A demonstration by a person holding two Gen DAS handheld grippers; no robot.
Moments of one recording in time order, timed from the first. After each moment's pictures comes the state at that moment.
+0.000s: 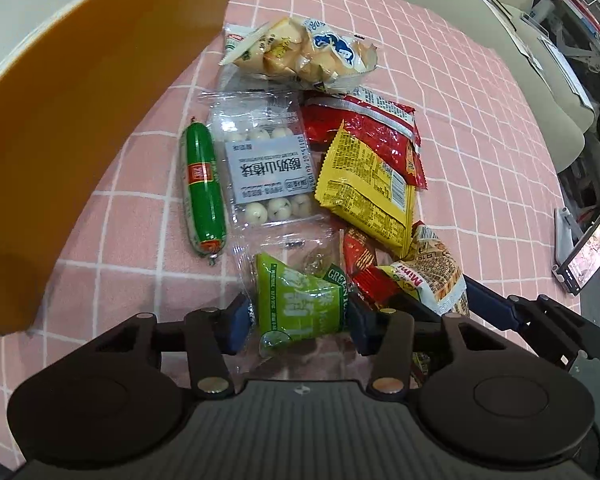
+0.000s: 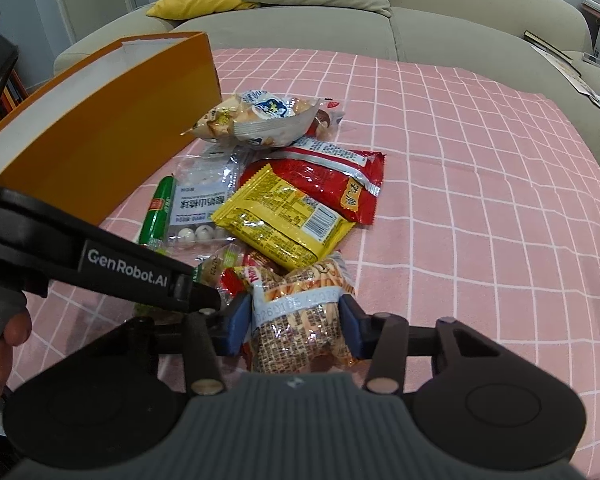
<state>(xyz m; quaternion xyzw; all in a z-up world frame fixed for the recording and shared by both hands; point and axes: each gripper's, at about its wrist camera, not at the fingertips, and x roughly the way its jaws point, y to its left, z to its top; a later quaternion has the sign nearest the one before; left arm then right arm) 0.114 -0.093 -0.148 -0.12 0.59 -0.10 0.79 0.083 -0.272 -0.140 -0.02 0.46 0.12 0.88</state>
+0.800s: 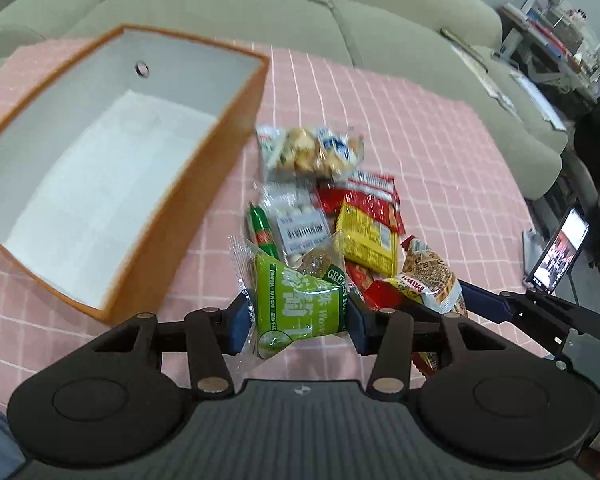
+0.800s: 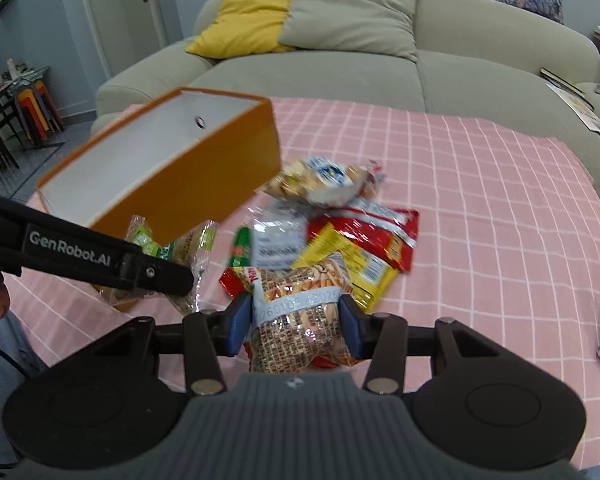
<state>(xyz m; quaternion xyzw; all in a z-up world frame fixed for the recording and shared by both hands) 0.071 -0.038 -0.051 -0.09 0.51 -0.11 0.85 0.050 -0.241 -0.062 -0.01 0.41 0.17 0.89</state>
